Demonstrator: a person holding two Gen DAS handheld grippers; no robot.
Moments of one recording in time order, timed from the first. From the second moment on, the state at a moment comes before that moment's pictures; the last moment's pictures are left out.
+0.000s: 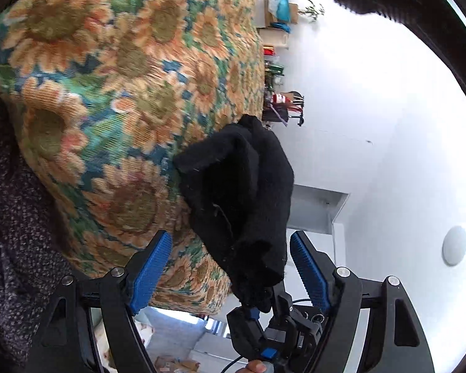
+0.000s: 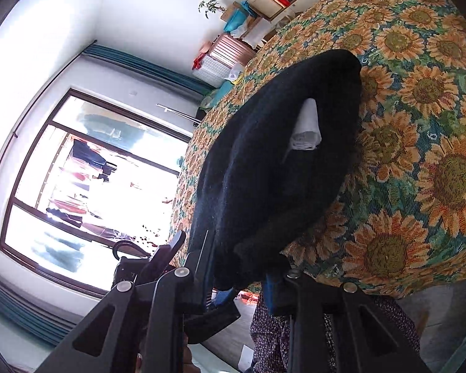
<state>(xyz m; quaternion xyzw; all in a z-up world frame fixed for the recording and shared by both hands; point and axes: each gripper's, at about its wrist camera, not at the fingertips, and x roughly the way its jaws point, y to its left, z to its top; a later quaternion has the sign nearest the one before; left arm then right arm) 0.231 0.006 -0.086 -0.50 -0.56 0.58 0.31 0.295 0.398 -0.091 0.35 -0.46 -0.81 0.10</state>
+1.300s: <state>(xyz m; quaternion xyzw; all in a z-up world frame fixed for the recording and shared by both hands) 0.168 0.104 -0.065 -0.53 -0.51 0.63 0.26 0.216 0.417 -0.188 0.32 -0.61 -0.72 0.08</state>
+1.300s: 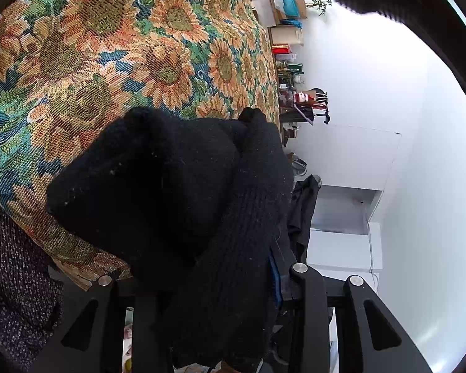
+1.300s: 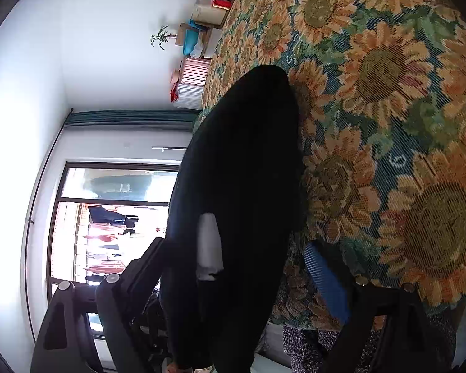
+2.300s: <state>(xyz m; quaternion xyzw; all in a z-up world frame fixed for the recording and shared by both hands) 0.136 0.461 0.173 -0.36 -0.18 0.64 0.66 0.298 0.606 0.066 0.04 -0.36 -0.92 -0.11</state>
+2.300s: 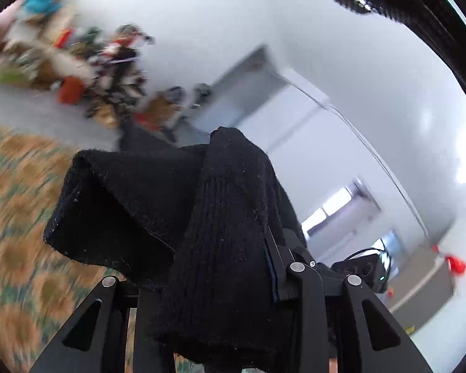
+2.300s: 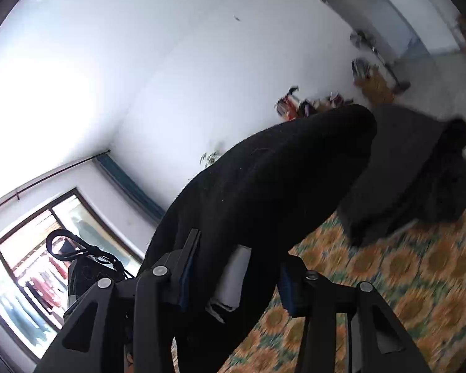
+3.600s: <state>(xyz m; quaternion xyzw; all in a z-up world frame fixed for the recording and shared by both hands) 0.066 0.502 0.095 -0.41 -0.09 0.75 0.51 0.142 0.782 -0.059 -0.01 -0.66 -0.74 -0.11</state>
